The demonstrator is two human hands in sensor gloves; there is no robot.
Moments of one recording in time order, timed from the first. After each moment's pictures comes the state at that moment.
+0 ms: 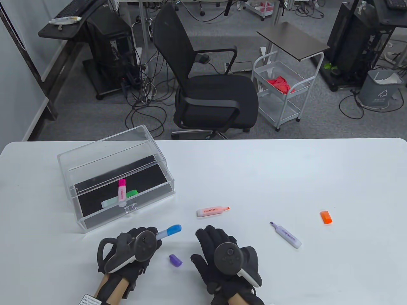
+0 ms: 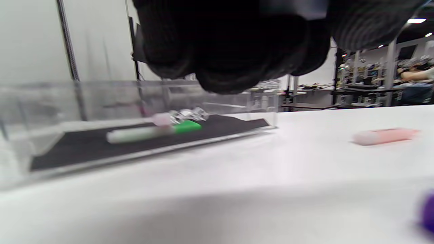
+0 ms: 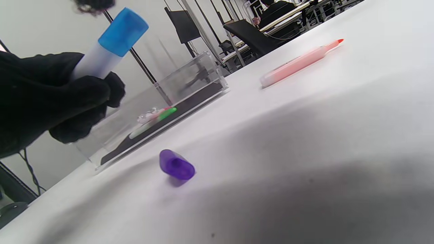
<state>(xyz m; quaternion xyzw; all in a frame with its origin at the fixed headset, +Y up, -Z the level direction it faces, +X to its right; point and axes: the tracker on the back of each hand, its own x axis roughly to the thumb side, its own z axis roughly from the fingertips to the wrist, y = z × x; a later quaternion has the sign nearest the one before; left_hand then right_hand) -0.214 -0.704 -0.303 -0.02 -0.09 -0.02 1.00 0.051 -0.731 -0.260 0.14 0.03 0.94 0.30</state>
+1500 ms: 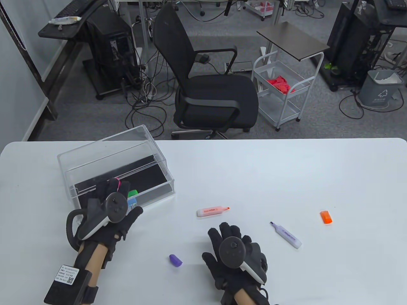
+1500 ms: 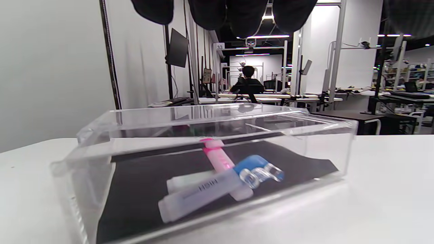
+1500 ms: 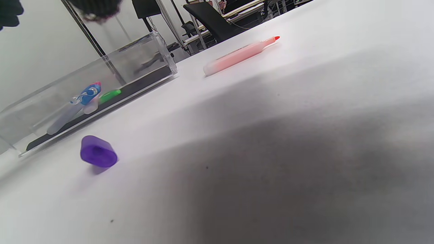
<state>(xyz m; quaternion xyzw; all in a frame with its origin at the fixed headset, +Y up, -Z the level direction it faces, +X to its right) -0.267 -0.657 -0.333 -0.03 0.00 0.00 1.00 0.069 -0.740 -0.268 0.07 0.07 0.97 0.24</state>
